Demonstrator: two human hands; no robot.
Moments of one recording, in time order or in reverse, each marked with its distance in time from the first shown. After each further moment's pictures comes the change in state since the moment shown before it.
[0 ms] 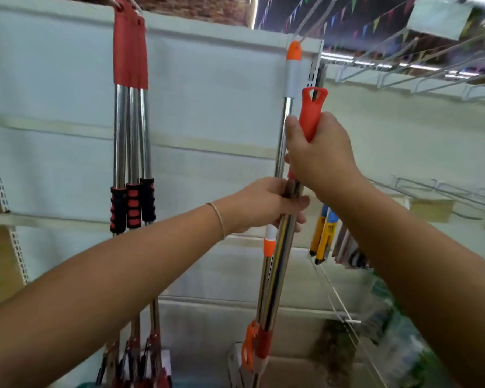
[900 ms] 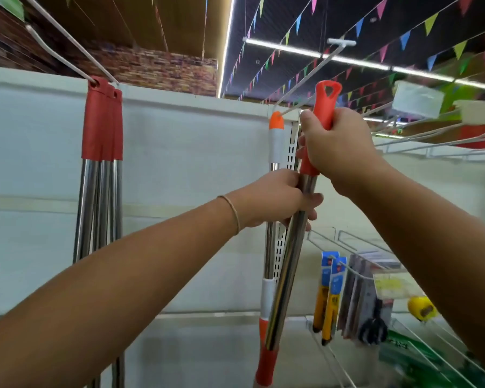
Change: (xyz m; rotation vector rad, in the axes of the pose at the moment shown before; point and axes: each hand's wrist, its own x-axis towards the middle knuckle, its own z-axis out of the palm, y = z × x) left_hand 0.089 0.084 -0.068 0.194 -0.030 0.173; right_hand 0.109 -0.047 -0.011 0.007 0.183 -0.047
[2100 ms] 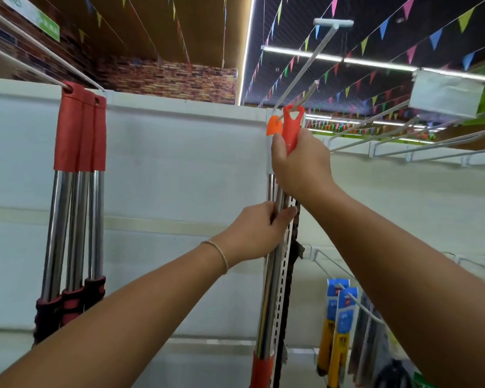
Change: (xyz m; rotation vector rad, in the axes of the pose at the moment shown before) left_hand 0.056 -0.070 0.011 0.382 0.341 -0.058; right_hand 0.086 0.090 0.059 -0.160 -0.003 -0.200
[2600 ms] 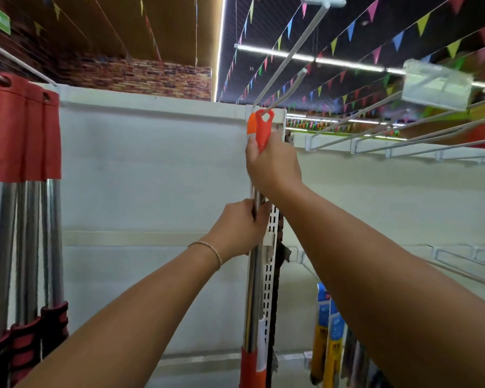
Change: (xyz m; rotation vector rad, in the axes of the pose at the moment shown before) left_hand 0.045 -0.024 0.012 0.059 0.090 0.039; right_hand 0.029 0.023 0.042 -0.134 0.001 0.072
